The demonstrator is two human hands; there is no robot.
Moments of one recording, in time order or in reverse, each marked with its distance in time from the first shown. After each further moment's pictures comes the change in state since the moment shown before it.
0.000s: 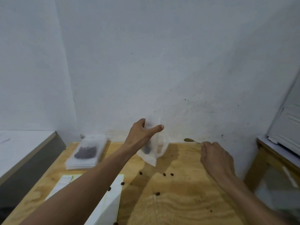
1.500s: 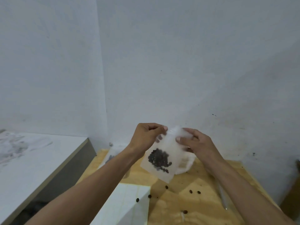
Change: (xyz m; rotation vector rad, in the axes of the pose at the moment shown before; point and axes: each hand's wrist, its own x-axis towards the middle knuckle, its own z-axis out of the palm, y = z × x) left_hand -0.012 0.033 -0.082 -0.198 0.065 0.012; right_hand 0.026 -0.136 -0.057 1.333 -0.449 0.053
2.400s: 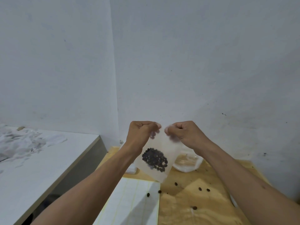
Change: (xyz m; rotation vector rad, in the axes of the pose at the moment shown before) left_hand -0.024 0.014 -0.040 -0.089 0.176 -0.033; right_hand 0.020 -0.031 0.052 -0.264 -0.198 -0.082
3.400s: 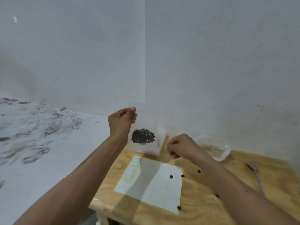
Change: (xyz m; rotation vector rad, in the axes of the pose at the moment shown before) left_hand -0.022 -0.020 -0.114 -0.117 0.545 0.056; right_hand -0.012 0.043 0.098 -0.218 -0.234 0.152
